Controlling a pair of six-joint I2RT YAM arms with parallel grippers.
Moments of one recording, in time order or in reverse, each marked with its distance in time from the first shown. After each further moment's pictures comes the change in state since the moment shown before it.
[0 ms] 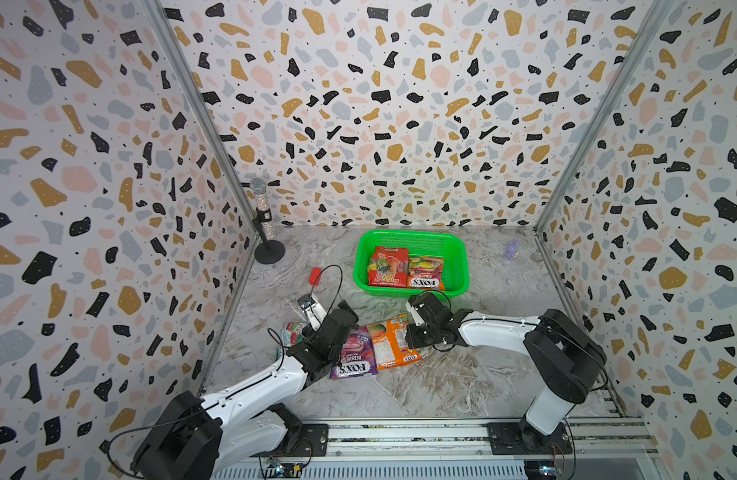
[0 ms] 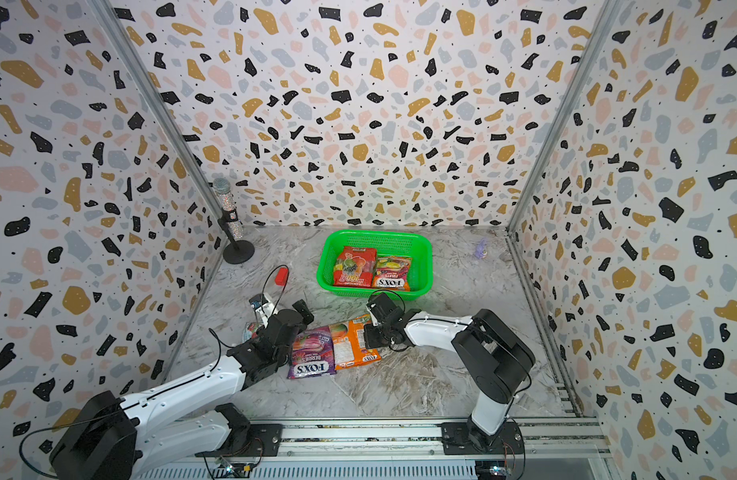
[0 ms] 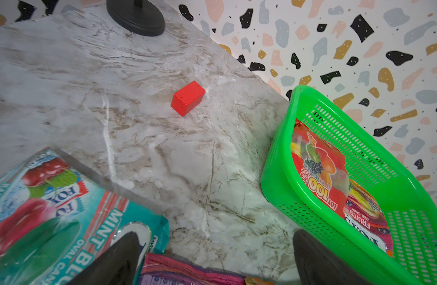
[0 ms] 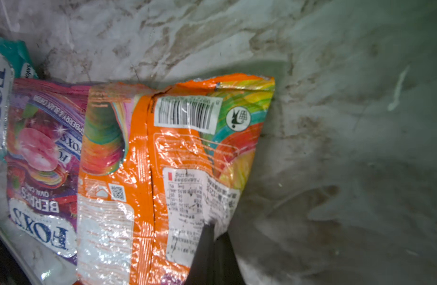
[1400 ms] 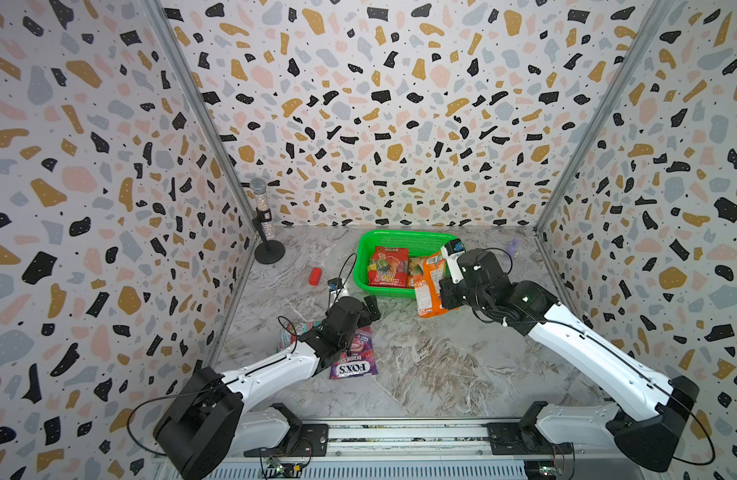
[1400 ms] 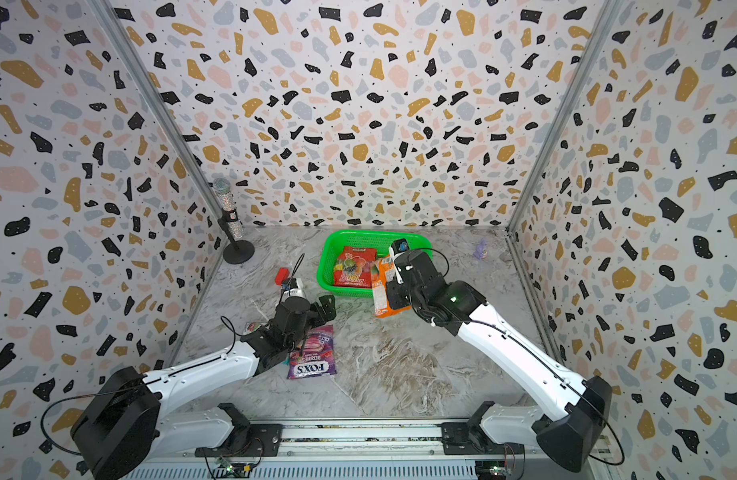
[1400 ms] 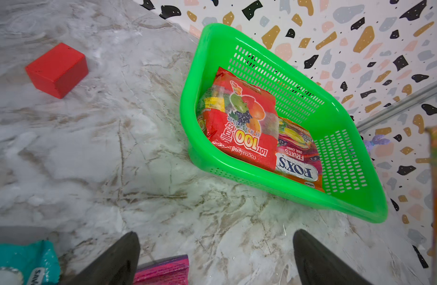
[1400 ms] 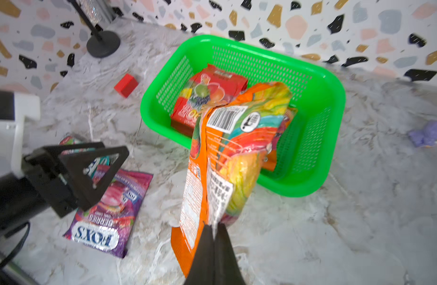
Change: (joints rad) left arm 0.001 0.134 0.079 0.154 0.290 0.192; right arm -0.079 -0.404 0.452 -0.520 0.363 -0.261
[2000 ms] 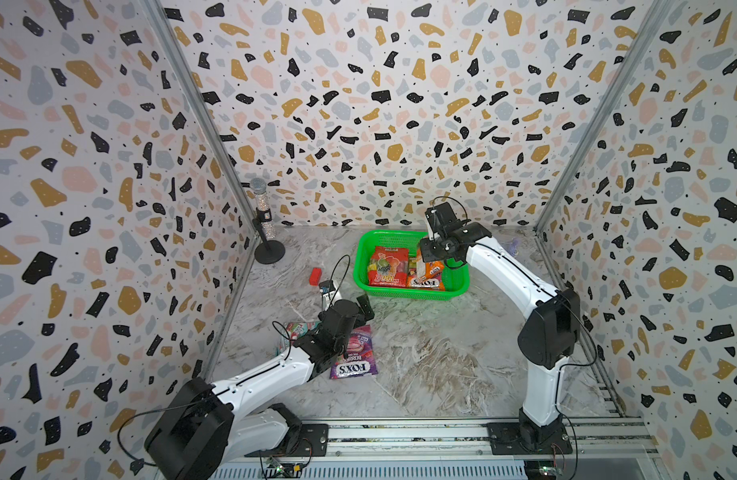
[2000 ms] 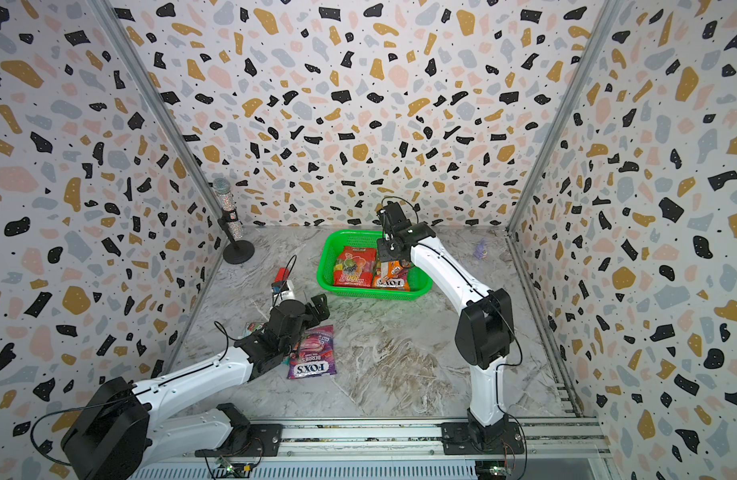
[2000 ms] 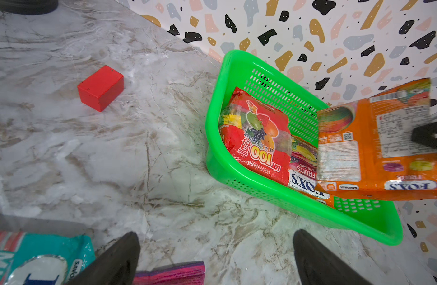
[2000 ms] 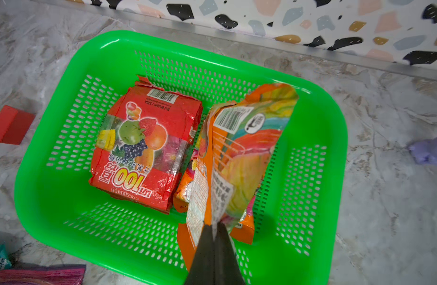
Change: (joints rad) left arm 0.000 -0.064 -0.030 -0.014 -0.079 -0.012; right arm -0.174 0.684 0.568 -0.120 -0.051 -0.026
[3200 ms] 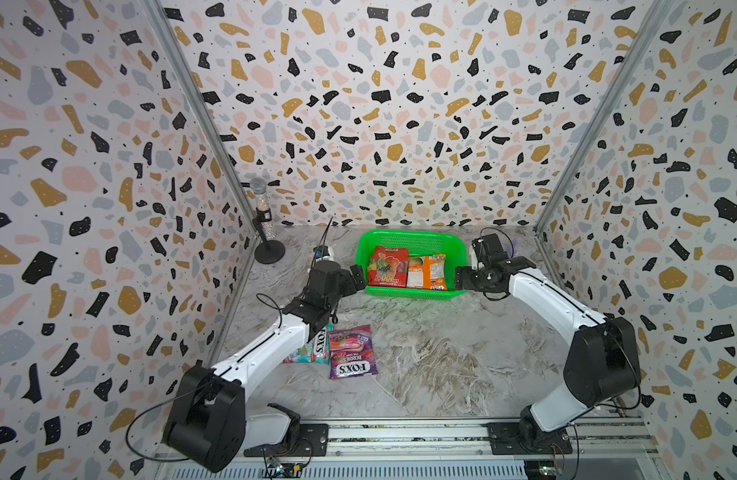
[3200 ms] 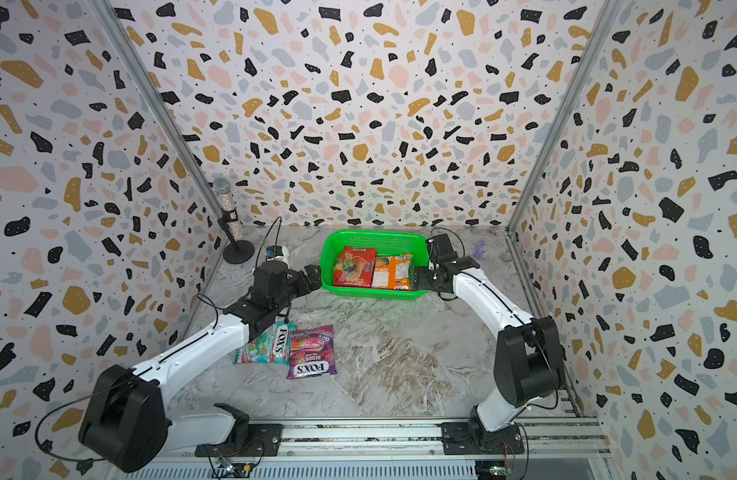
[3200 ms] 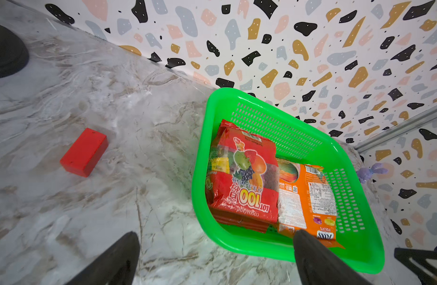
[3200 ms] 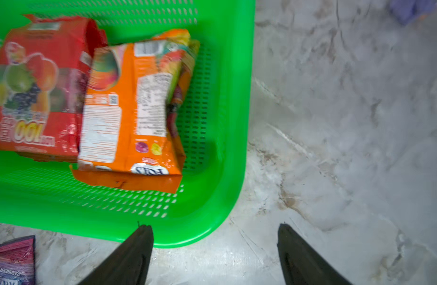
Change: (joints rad) left arm 0.276 0.185 0.335 -0.133 0.330 0.207; right arm -0.254 -0.368 -0.688 0.210 -0.161 0.087
